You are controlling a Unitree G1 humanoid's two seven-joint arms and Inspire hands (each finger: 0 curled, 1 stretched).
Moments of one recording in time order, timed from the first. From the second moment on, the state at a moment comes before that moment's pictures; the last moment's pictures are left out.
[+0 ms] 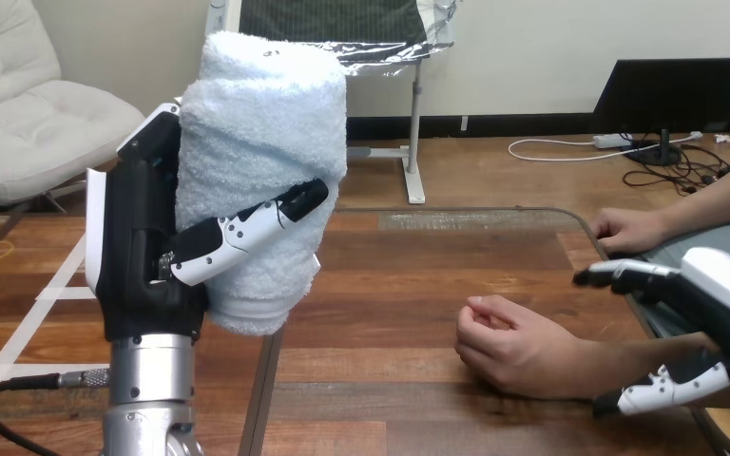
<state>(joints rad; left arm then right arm) 0.07 -0.04 0.01 -0.29 -0.05 -0.27 0.03 0.08 -0.78 -0.17 0.10 -0.34 -0.42 0.42</state>
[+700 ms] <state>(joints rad) 0.07 -0.04 0.01 -0.29 -0.05 -0.27 0.03 0.01 -0.79 -0.08 0.19 -0.45 -0.44 0.41</state>
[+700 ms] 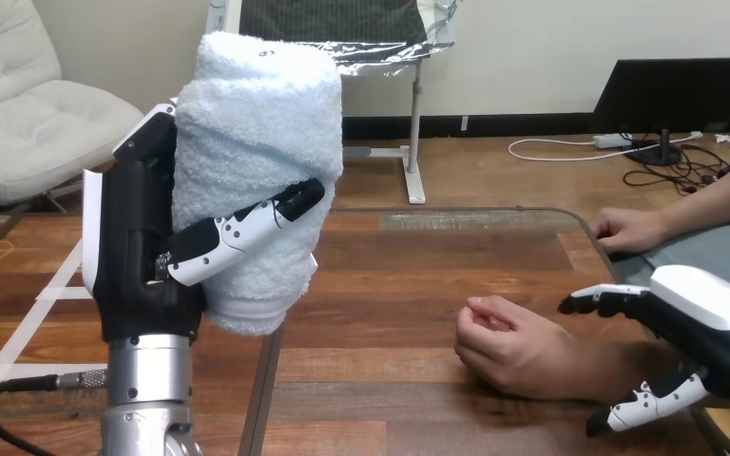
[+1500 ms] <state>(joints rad) 0.08 -0.05 0.01 -0.29 -0.06 -0.27 0.02 -0.09 -0.79 0.02 0.31 -0.58 -0.43 0.31</state>
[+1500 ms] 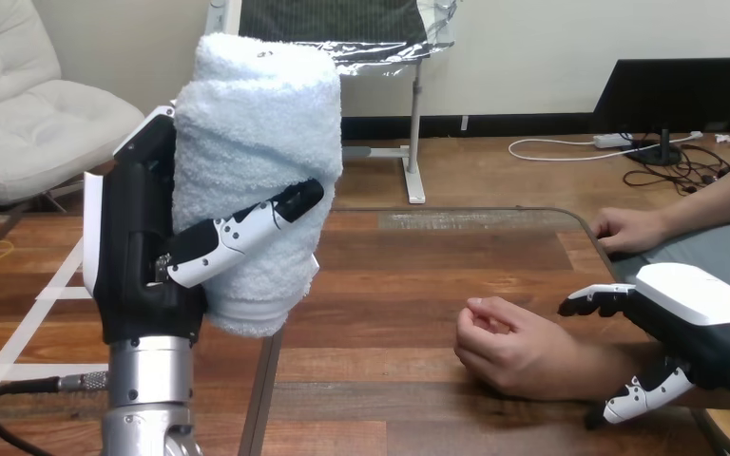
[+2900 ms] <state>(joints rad) 0.08 -0.04 0.01 -0.29 -0.07 -0.27 0.01 -0.33 -0.78 0.23 0.56 -0.67 -0.33 0.24</state>
